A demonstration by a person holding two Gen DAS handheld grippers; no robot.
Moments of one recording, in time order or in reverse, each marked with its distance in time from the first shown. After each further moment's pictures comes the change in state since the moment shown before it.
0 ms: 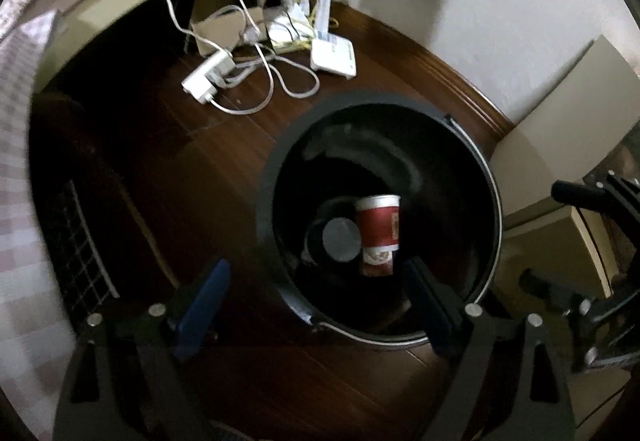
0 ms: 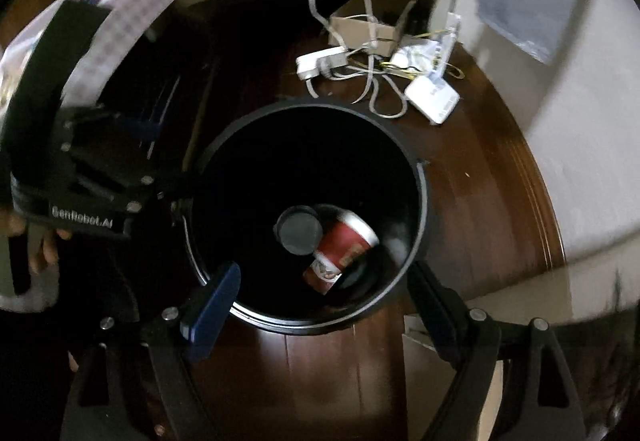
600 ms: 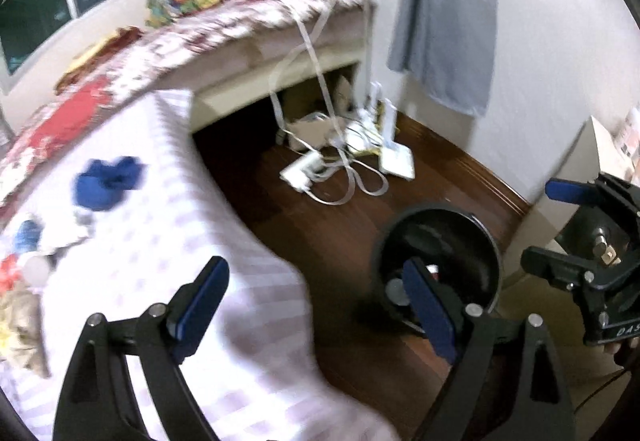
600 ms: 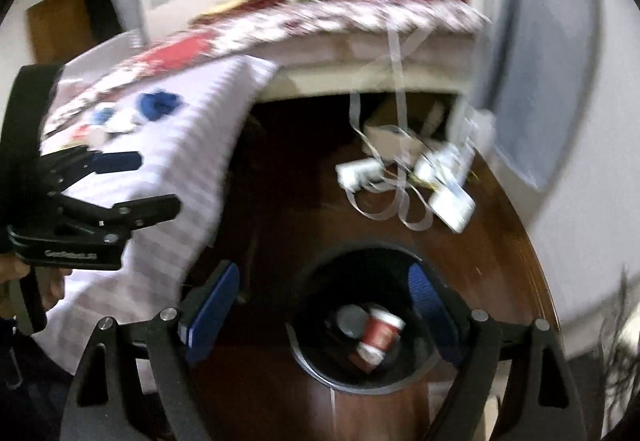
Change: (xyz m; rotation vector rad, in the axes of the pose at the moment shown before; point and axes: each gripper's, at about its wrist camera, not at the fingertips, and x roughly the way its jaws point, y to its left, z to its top) left arm -0.171 0.077 -0.027 -0.078 -0.337 0.196; right arm -0.120 0.112 0.067 -0.141 -0.324 0.087
